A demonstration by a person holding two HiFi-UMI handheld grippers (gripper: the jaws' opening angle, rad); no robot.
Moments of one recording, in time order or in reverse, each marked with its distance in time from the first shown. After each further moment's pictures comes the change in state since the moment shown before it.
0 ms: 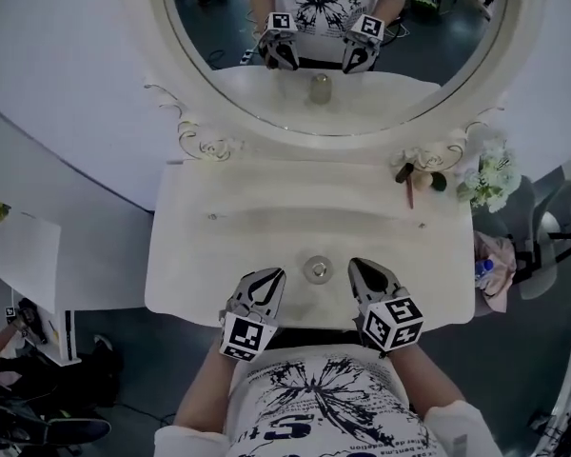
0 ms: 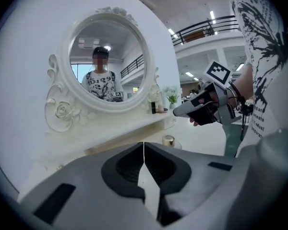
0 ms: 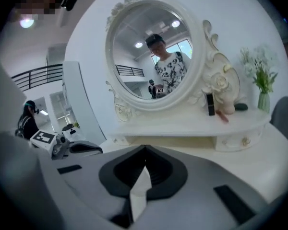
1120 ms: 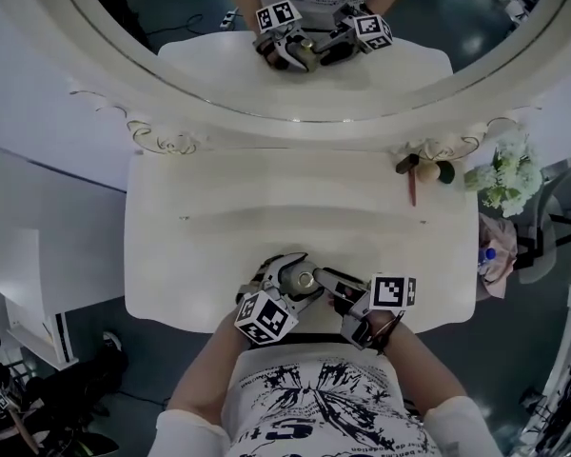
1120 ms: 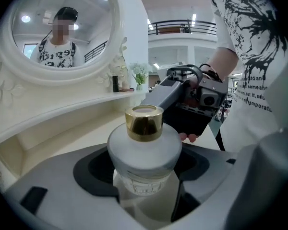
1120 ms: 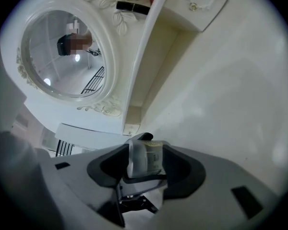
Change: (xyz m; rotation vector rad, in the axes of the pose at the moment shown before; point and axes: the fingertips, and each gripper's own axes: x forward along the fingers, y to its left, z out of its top) left arm 0.108 -0.083 -0.046 0.118 0.119 -0.451; right arm 0.057 -0.008 -0.086 0.905 0.363 0.340
